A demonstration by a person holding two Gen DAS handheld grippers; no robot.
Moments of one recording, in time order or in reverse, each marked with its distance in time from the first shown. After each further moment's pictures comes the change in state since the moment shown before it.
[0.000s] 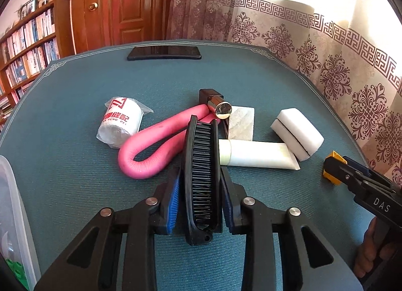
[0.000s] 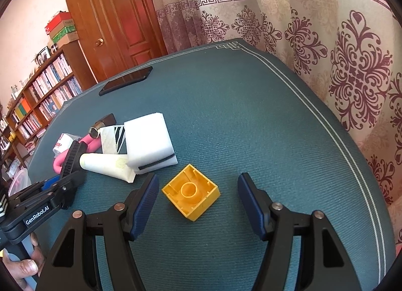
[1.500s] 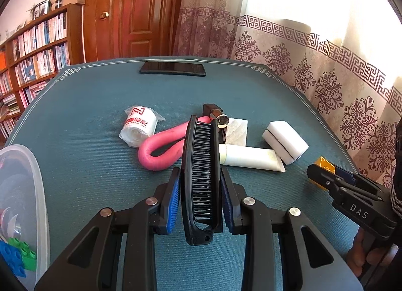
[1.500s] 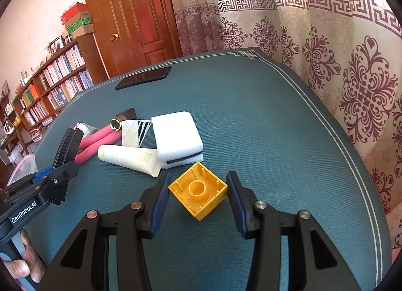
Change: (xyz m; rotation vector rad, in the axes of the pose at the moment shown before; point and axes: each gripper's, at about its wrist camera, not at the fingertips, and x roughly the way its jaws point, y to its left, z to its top) left arm -0.040 0.004 -0.007 -0.048 -0.086 0.011; right arm -0.013 0.025 -0.005 -0.090 -0.027 0.031
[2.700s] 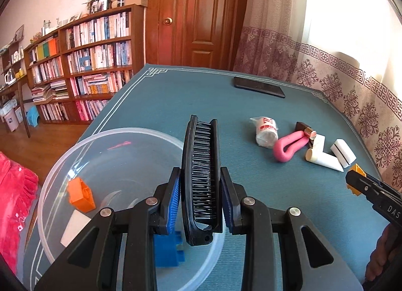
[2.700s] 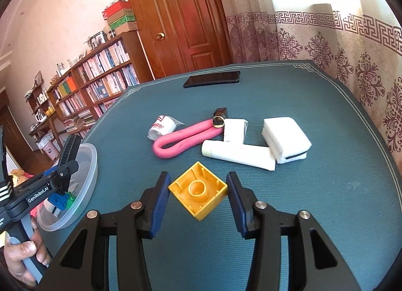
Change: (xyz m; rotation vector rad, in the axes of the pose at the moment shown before) left arm -0.087 0.134 -0.027 -0.134 -0.062 0.244; right arm -0.025 0.104 -0.010 -0.080 -0.017 0.199
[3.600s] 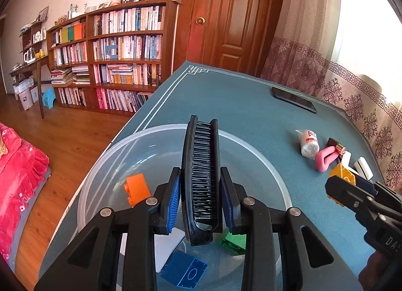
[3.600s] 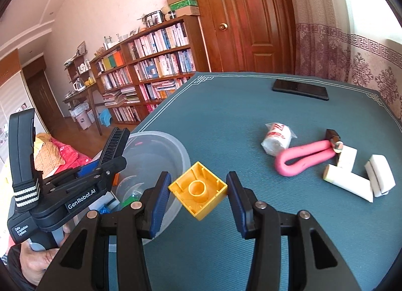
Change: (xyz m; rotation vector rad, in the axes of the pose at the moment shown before) left arm -0.007 0.076 -0.002 -0.124 -0.012 0.064; right arm 0.037 0.139 0.004 -0.204 0.044 0.208
